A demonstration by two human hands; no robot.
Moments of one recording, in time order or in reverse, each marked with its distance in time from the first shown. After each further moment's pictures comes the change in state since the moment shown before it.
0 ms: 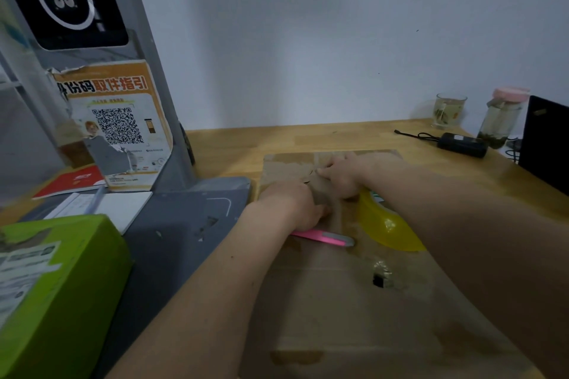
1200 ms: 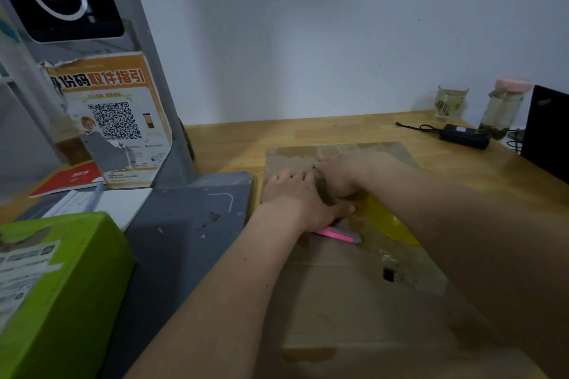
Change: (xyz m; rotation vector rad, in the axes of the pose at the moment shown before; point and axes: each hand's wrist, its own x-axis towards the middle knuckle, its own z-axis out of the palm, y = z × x) left_hand -0.004 0.002 0.010 0.033 0.100 -0.007; right_hand 0.019 -0.015 0.006 0.160 -0.018 0.000
